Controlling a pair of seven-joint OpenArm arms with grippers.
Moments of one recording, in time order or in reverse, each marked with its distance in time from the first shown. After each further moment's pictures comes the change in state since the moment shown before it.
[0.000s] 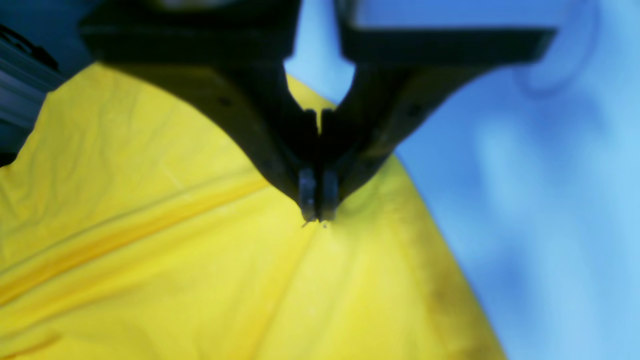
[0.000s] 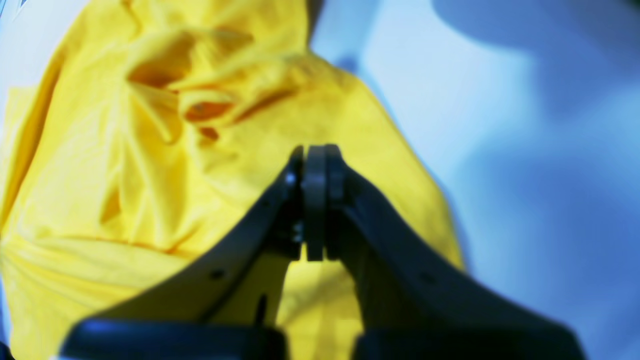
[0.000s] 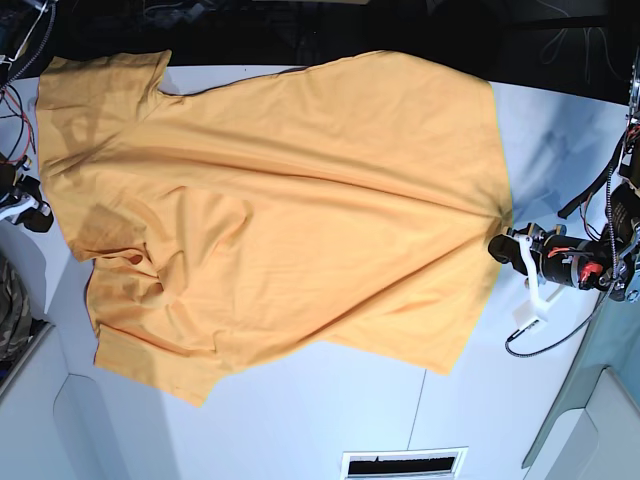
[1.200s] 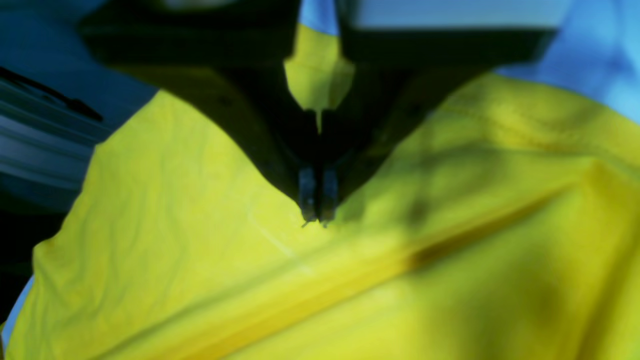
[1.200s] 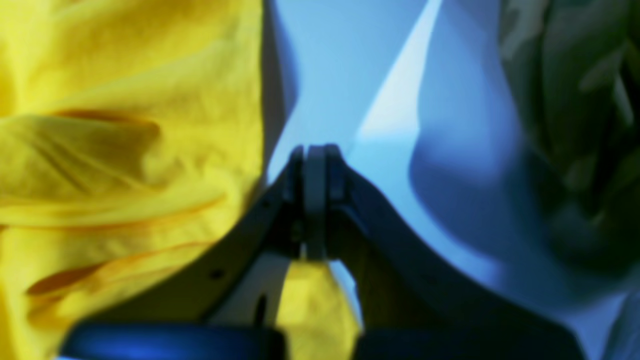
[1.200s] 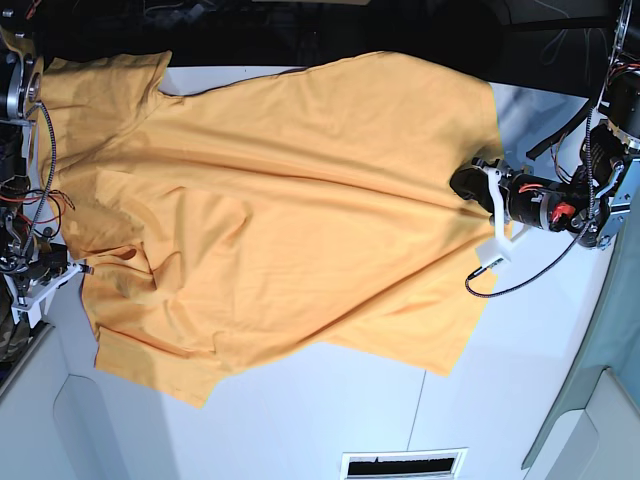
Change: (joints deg) left arm 12.5 1.4 0.0 11.2 -4.2 0.0 2.1; right arm 27.5 4.1 -27.7 -39.7 -24.9 -11.1 24.2
